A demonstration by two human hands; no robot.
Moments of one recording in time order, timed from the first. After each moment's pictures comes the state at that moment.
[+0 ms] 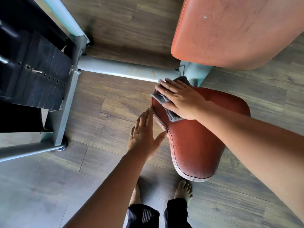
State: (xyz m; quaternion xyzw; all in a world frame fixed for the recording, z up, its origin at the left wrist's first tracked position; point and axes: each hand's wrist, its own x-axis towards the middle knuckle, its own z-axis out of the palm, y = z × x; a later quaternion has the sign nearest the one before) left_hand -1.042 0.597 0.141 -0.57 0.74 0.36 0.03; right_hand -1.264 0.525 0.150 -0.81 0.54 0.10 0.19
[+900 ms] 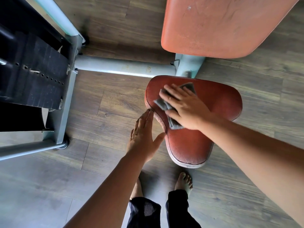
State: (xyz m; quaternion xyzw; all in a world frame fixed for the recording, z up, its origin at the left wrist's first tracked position) left_hand -1.043 0.630 0.151 -0.55 0.75 0.37 0.04; right_hand -1.269 0.595 0.157 -0.77 0.60 0.06 0.18
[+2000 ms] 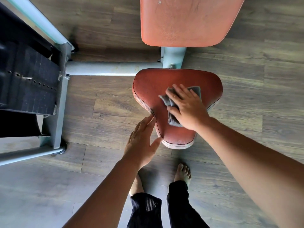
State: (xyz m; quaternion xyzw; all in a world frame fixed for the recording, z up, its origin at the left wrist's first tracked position) left_hand -1.037 0.682 0.170 -0.47 0.80 0.37 0.02; right_hand -1.276 0.673 0.168 -0.68 0.72 0.01 0.16
